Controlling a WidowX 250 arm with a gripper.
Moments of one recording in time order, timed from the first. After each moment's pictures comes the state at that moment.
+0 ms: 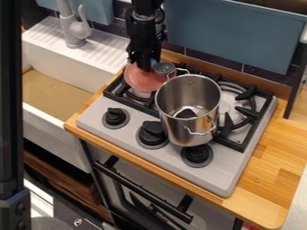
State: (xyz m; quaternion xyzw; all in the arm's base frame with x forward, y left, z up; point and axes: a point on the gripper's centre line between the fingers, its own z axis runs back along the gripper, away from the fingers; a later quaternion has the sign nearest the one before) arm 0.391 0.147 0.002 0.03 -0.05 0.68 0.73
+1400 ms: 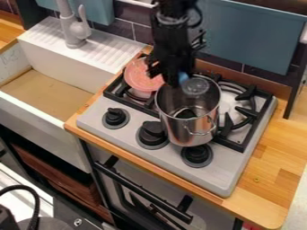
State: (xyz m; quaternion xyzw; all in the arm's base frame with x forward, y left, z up) arm 0.320 0.033 0.055 -0.01 -0.07 0.57 0.82
